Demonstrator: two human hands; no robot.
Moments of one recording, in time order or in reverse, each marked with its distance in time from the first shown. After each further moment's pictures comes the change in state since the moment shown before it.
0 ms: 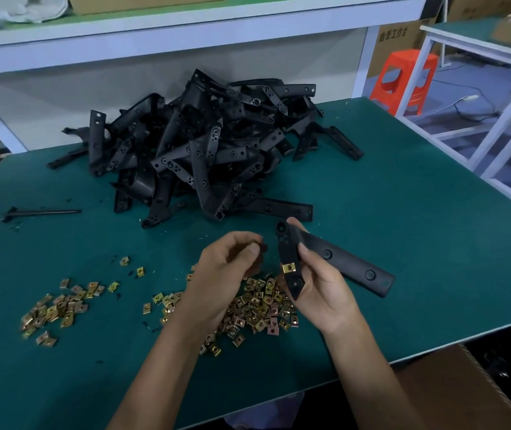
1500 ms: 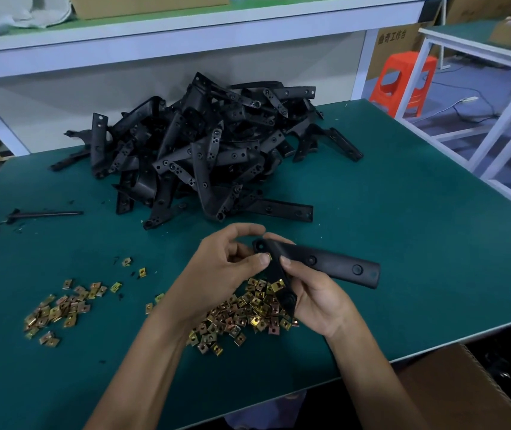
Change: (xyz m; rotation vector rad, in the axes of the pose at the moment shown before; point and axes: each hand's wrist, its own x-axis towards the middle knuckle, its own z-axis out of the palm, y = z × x) left_hand -0.007 0.030 -0.016 0.243 -0.190 0.032; right_hand -0.004 0.002 0.005 -0.316 -0.103 0.162
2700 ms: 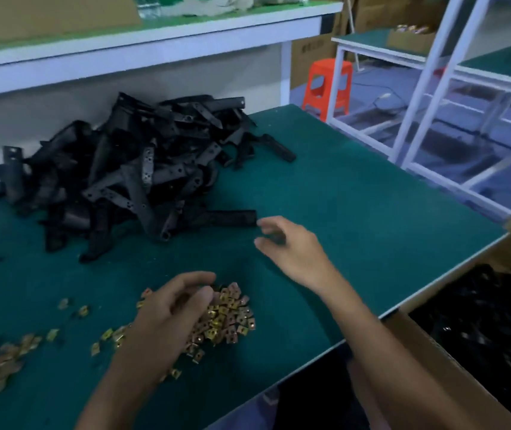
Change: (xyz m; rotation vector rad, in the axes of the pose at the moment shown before) left_hand -0.028 -0.019 0.015 0.079 0.004 -0.106; right_hand -0.020 -0.068 -0.021 -1.289 0.625 -0.286
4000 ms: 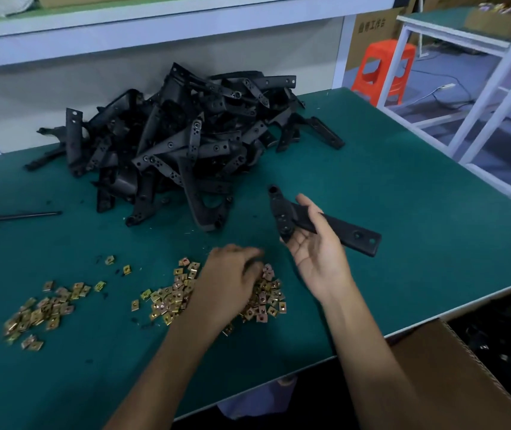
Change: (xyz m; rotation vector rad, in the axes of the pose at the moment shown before) left_hand 0.043 -0.019 0.024 0.737 0.113 0.174; right_hand -0.002 -0.011 0.050 1.329 0.019 0.293
